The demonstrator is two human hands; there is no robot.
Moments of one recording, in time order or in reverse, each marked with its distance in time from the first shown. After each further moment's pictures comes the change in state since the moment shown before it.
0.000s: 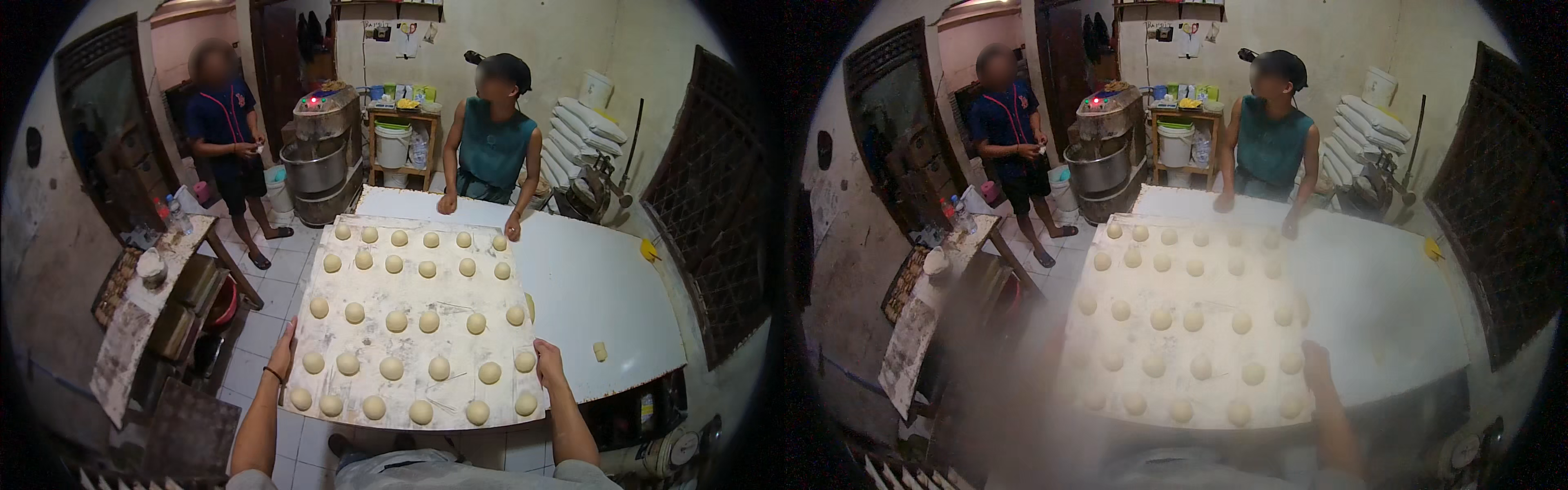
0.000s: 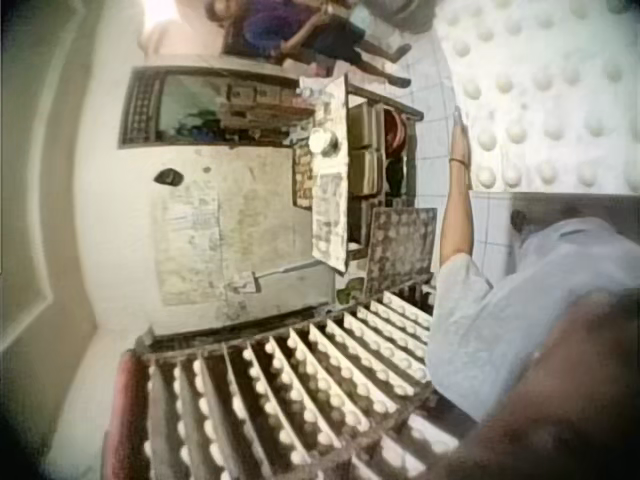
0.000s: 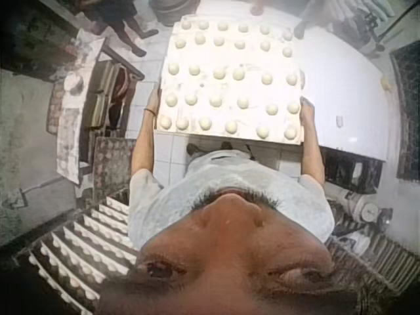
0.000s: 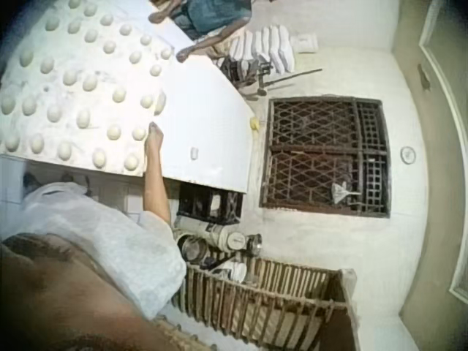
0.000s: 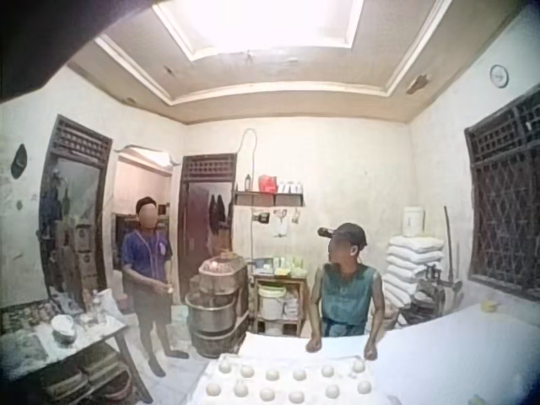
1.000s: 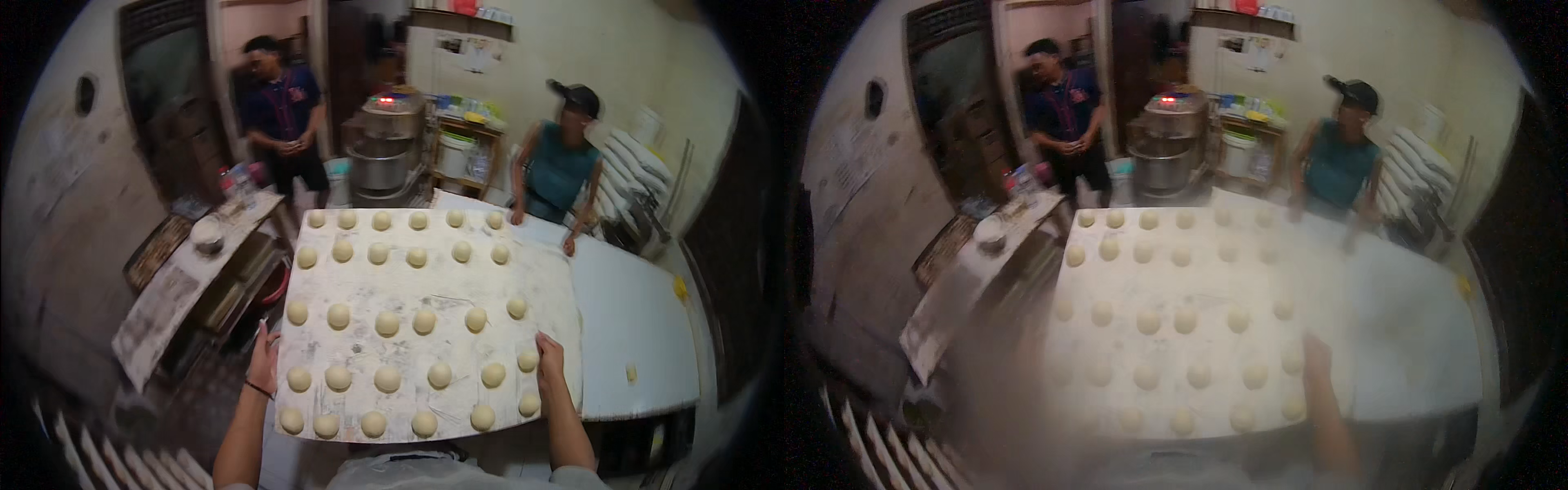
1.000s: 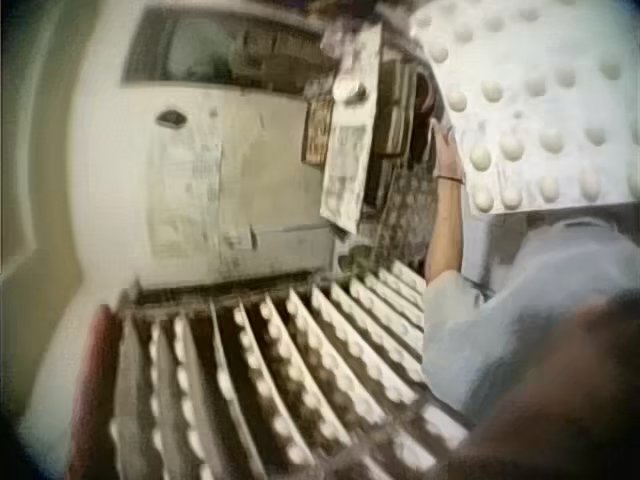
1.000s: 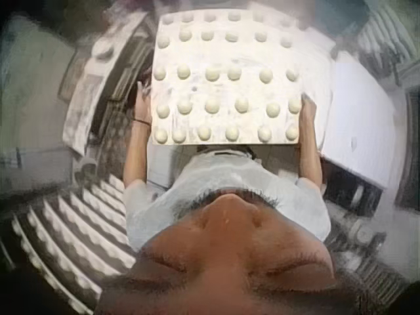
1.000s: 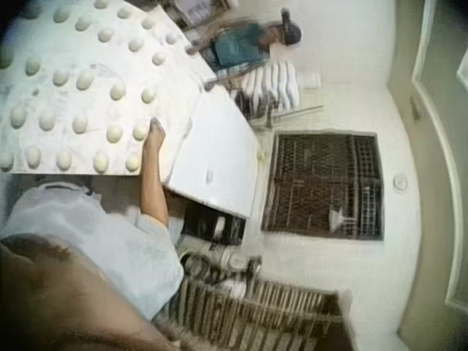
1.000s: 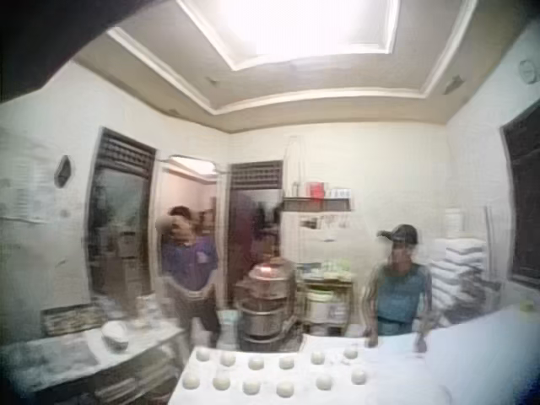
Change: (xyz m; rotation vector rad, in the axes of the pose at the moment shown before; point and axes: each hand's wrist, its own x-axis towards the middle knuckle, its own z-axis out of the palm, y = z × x) left_hand -0.207 0.092 -0.158 -0.439 0.339 0.093; right_hand -0.077 -0.123 0.221 0.258 -0.097 0.068
